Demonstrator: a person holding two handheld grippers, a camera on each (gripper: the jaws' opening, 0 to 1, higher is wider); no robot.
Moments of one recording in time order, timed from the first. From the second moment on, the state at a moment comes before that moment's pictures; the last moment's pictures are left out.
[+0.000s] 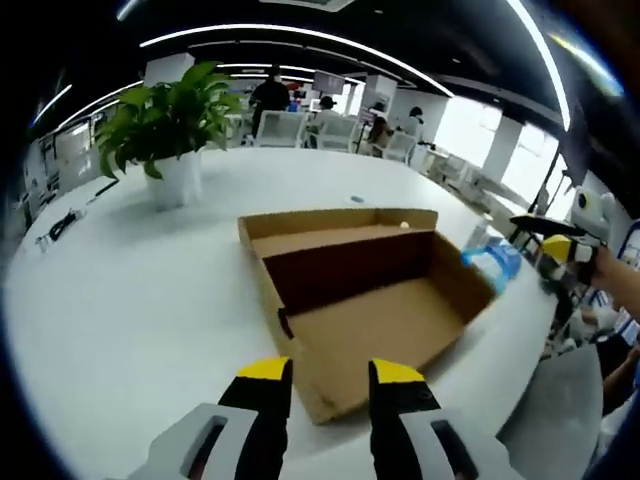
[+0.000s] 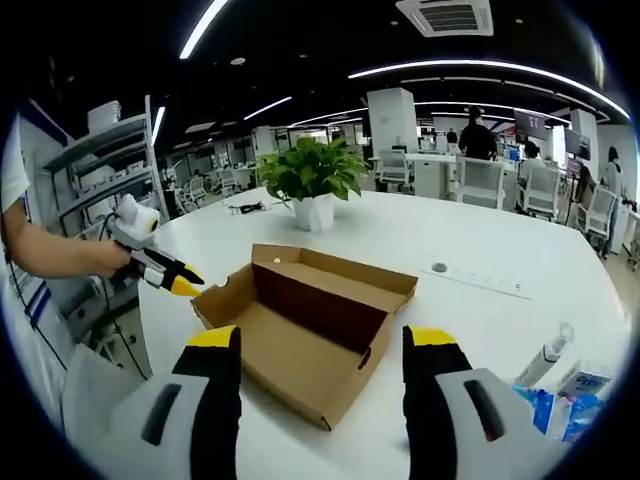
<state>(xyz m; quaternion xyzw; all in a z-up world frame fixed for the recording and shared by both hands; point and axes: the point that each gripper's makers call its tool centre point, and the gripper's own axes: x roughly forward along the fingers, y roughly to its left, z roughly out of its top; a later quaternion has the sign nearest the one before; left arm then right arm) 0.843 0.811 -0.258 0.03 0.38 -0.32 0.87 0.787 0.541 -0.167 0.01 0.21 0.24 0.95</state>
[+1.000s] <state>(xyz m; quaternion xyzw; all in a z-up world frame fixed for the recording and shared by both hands) 0.852 0.810 -0.278 0.07 0.43 -0.28 0.86 0.847 0.528 -0.180 0.04 0.21 0.22 0.95</state>
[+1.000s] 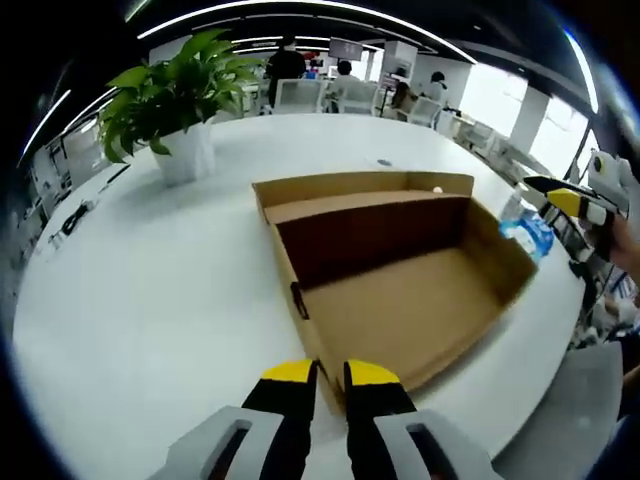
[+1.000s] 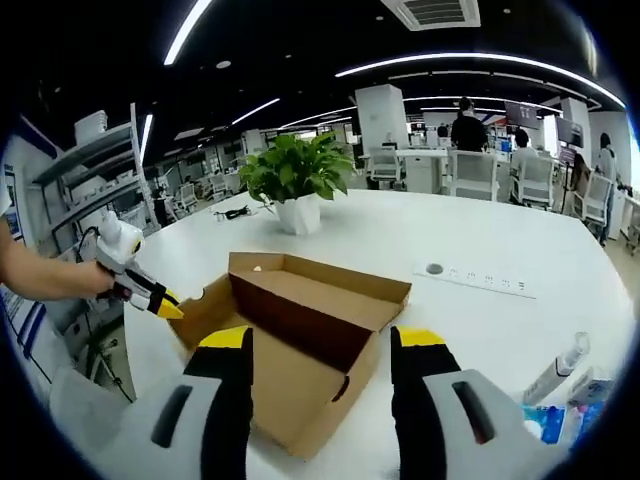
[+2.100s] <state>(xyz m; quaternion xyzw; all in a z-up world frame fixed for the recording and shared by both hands) 0.867 0.808 -0.281 0.07 0.42 -0.30 0.85 0.980 0.486 -0.251 -0.01 0.30 0.16 0.94</state>
